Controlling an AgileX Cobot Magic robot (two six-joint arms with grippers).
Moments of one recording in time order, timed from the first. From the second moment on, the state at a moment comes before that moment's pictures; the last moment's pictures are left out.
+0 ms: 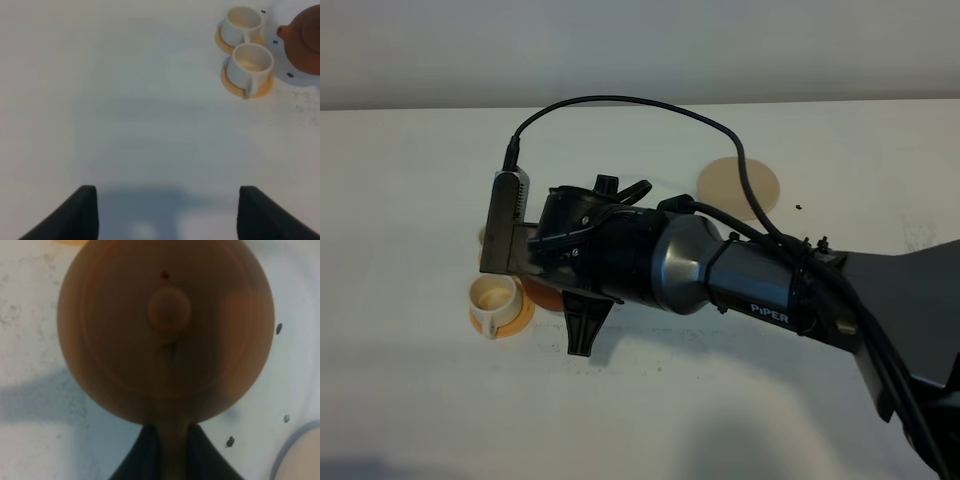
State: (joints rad) left arm 0.02 0.00 -0.45 -0.01 1.06 -0.04; right arm 1.09 2.15 -1.66 -0.54 0.91 -0.15
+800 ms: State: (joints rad) left arm 0.02 0.00 -0.45 -0.01 1.06 -0.04; right arm 1.13 2.16 -1.67 -0.63 0.89 -0.15
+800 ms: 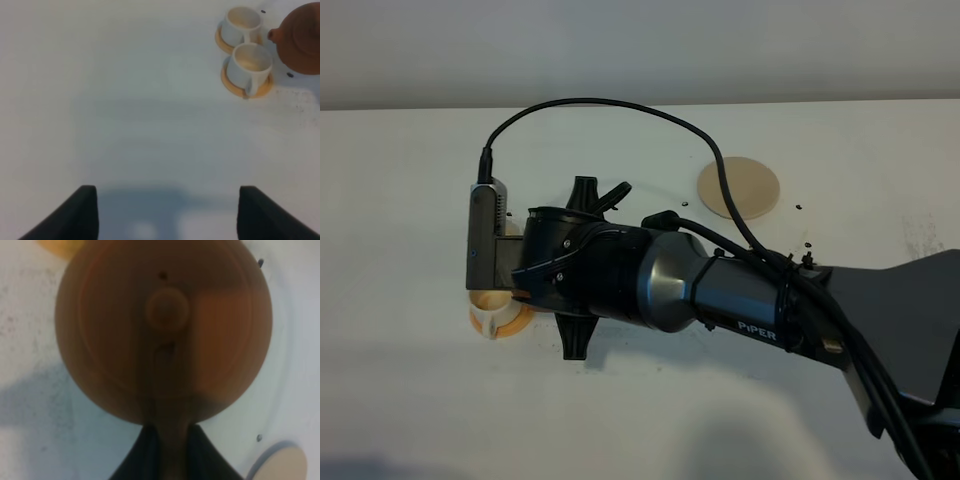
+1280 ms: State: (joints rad) left arm 0.02 0.00 -0.45 -0.01 1.06 -0.04; right arm 1.13 2.16 -1.67 -0.68 0.88 -0.15
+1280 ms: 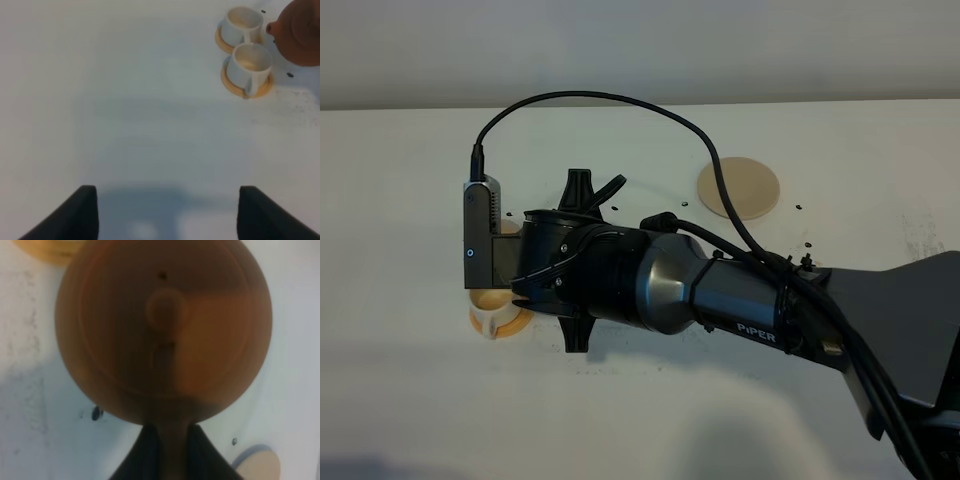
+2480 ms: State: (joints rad) left arm 0.02 0.00 -0.45 -0.01 1.06 -0.04; right arm 1.15 2.18 -1.67 -0.75 0.90 -0.22
